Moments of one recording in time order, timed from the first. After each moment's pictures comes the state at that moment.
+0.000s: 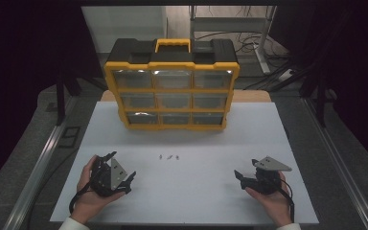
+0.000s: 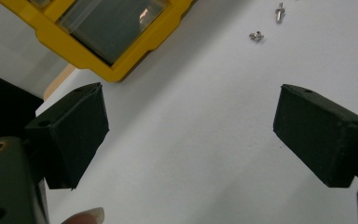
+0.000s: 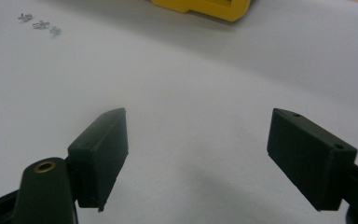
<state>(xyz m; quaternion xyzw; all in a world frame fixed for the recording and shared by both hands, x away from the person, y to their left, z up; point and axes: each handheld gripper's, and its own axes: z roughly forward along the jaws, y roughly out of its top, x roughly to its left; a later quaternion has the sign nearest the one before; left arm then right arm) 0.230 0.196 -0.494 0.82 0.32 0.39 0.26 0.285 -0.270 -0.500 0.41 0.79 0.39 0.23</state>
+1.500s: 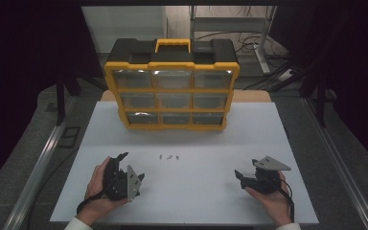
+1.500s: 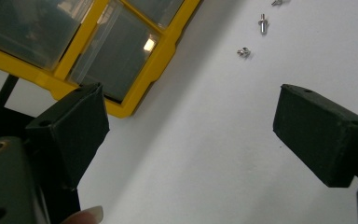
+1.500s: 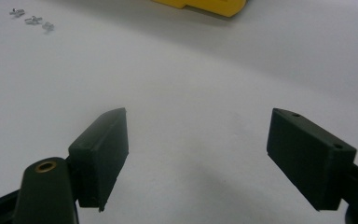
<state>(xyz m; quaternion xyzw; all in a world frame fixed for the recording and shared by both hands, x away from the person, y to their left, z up) 0.223 0.162 -0.500 0.83 0.23 0.46 0.21 0.287 -0.271 -0.502 0.41 0.79 0.39 0.23</state>
